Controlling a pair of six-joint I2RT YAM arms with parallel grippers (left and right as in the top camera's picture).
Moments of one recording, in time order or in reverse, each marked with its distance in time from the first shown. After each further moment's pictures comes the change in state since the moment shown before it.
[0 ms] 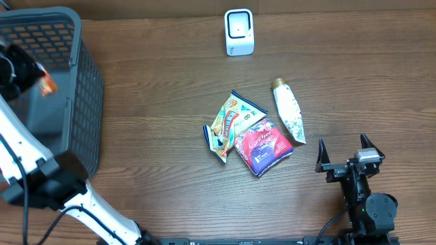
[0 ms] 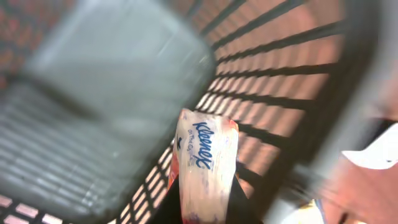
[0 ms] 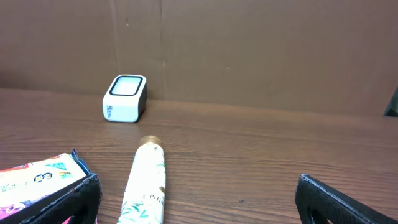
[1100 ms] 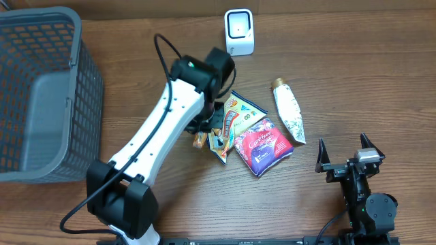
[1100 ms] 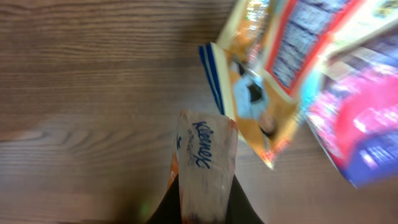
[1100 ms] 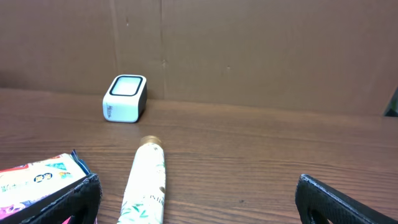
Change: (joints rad) left arm -1.105 -0.317 -0.974 0.239 -0.357 -0.262; right arm 0.000 0.000 0.000 0.000 0.001 0.000
